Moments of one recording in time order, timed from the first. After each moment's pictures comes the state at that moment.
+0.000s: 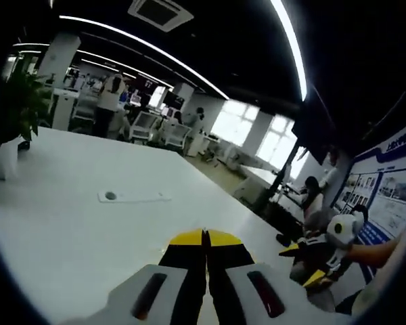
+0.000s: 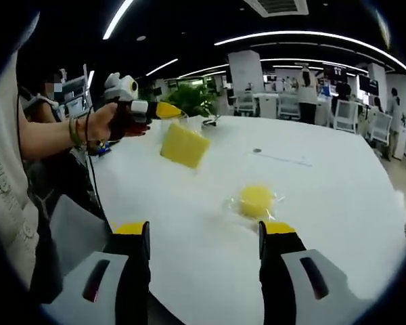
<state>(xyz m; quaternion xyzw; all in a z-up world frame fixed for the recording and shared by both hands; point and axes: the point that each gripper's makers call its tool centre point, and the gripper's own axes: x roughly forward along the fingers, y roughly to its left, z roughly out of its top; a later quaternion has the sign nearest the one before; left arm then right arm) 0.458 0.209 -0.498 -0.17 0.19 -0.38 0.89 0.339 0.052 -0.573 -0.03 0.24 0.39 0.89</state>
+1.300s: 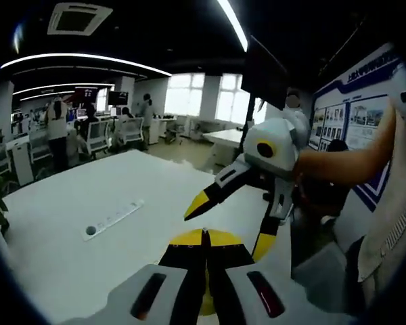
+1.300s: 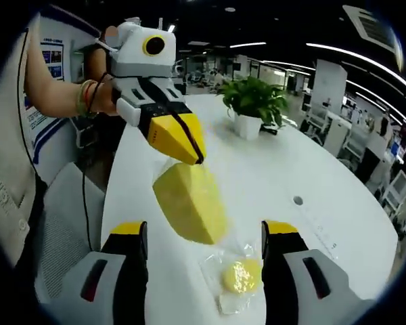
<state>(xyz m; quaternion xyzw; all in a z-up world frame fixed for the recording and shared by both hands) 0.445 0.159 -0.480 0.01 0.18 -0.52 0.84 0.446 0.152 -0.545 -0.21 0.24 0.58 0.75</state>
